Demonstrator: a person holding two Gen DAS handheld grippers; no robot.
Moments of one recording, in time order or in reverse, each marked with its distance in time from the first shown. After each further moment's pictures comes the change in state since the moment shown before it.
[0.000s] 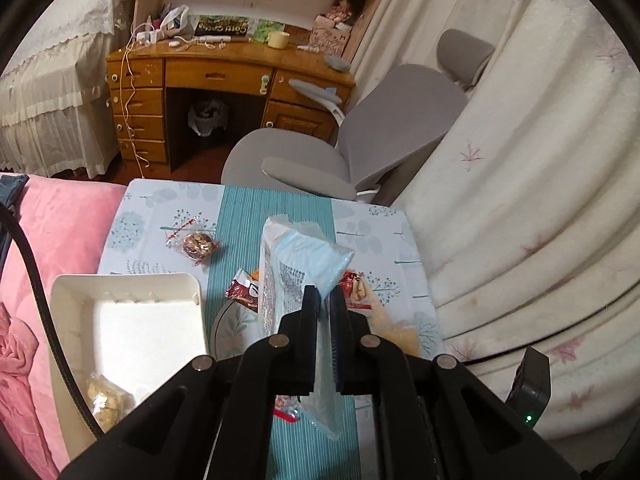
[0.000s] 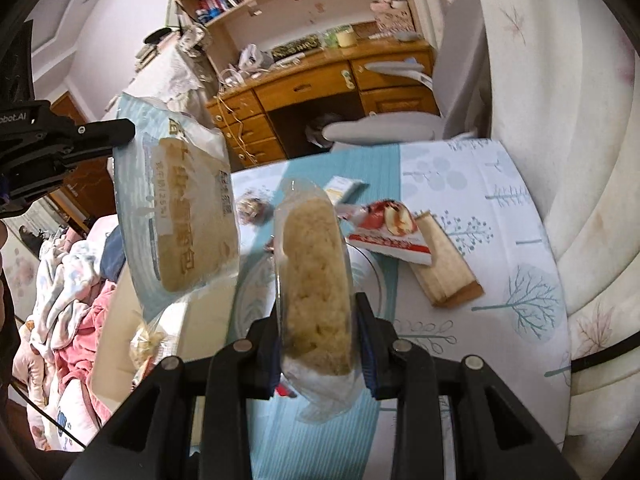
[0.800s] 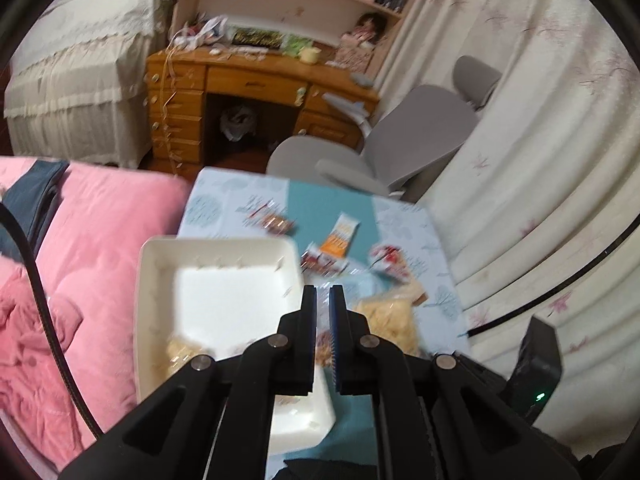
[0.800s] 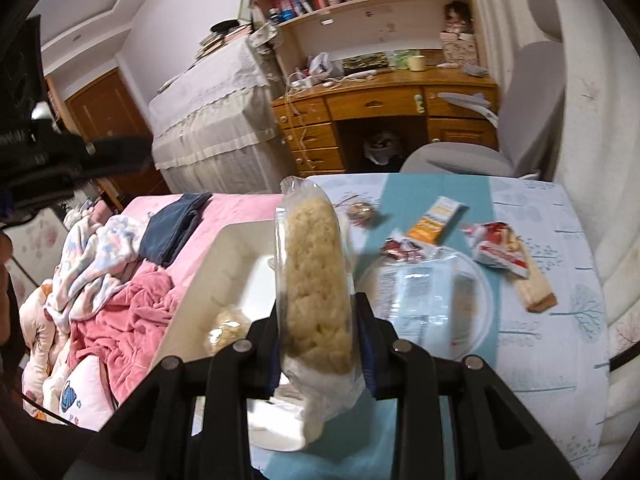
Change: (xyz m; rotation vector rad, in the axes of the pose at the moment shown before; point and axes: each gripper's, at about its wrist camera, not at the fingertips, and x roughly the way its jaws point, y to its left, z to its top) left arm -0.117 0.110 -0.060 -0.037 -0.021 0.038; right arm -0.022 0.151 -0.029 -0.143 -0.047 0.093
